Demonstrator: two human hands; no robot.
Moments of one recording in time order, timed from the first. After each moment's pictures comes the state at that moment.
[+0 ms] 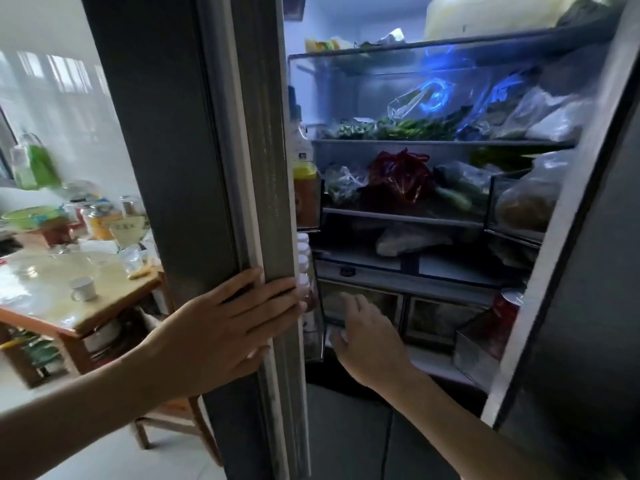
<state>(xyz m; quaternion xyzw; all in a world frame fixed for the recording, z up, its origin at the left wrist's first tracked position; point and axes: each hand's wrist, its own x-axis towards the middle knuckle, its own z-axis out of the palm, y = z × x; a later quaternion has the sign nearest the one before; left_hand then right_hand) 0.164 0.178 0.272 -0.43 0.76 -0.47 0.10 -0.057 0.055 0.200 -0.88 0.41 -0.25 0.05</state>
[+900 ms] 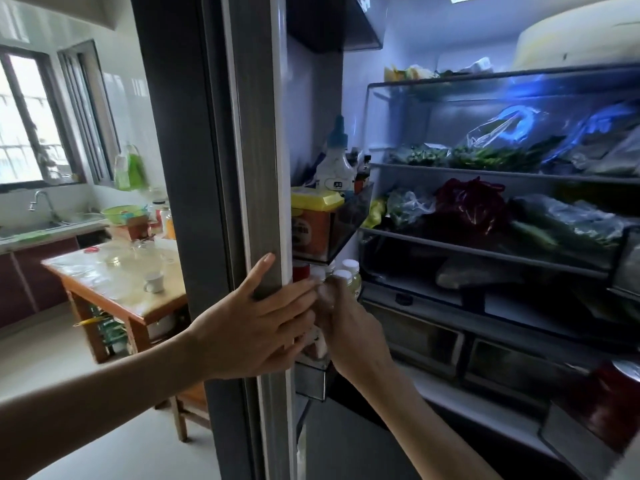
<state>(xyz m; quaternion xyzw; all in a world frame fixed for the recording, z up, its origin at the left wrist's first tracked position) 0.218 0.196 0.287 -0.47 0.70 -0.53 0.10 0.055 0.083 0.246 -0.88 0.25 -0.38 0.16</state>
